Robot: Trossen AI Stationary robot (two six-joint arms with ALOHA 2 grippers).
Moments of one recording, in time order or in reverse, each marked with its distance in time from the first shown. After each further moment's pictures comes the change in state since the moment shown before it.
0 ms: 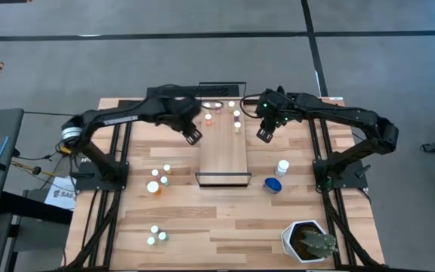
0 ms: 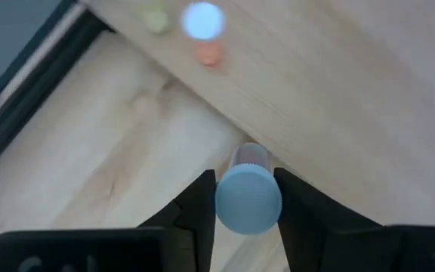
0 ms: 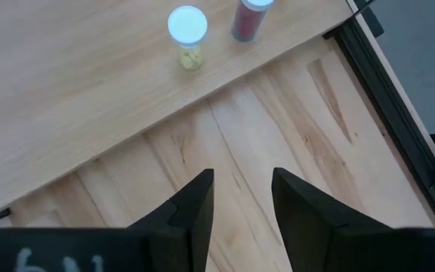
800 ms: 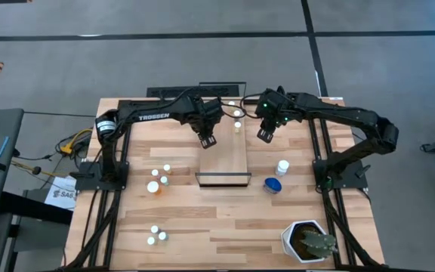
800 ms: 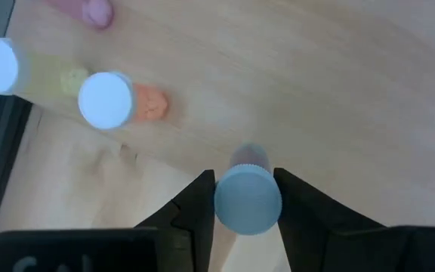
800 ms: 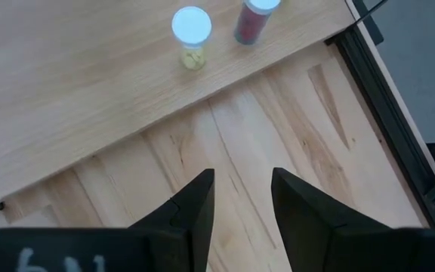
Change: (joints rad) left arm -0.010 0.317 0.237 -0.028 0.029 0.243; right arm -0.001 0.000 0.000 0.004 0.000 -0.041
